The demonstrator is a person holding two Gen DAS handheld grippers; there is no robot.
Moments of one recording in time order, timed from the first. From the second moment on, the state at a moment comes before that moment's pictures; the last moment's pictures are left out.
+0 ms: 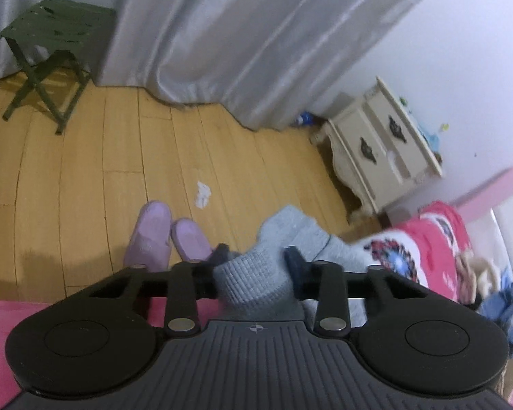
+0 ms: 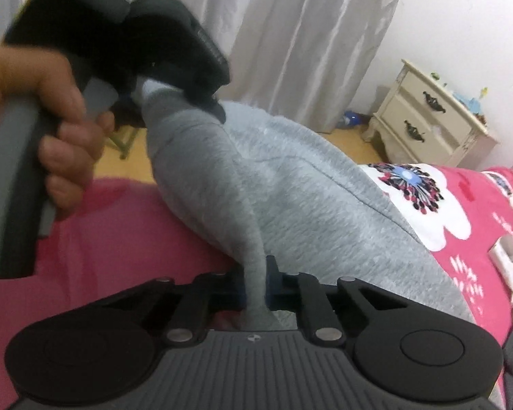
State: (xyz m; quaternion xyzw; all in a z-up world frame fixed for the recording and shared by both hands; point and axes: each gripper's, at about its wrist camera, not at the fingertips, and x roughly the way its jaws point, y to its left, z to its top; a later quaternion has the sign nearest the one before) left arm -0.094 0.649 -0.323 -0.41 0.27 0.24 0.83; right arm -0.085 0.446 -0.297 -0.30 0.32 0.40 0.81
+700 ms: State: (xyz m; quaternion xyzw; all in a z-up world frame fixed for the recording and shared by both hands) left arm -0.104 0.719 -0.335 -0.42 0.26 0.34 0.80; right arm -0.083 0.493 -0.307 -0.28 0.32 0.42 0.80
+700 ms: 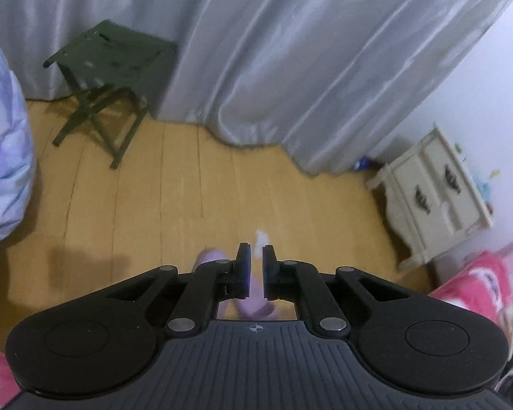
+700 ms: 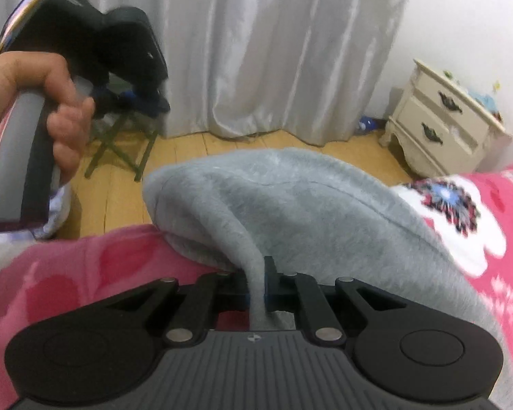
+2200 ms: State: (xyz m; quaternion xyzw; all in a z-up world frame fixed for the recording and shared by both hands) left arm 0.024 0.460 -0.287 0.13 0.38 0.03 0.92; right arm 0.028 0.200 -0.254 -0.14 0.33 0.27 0.89
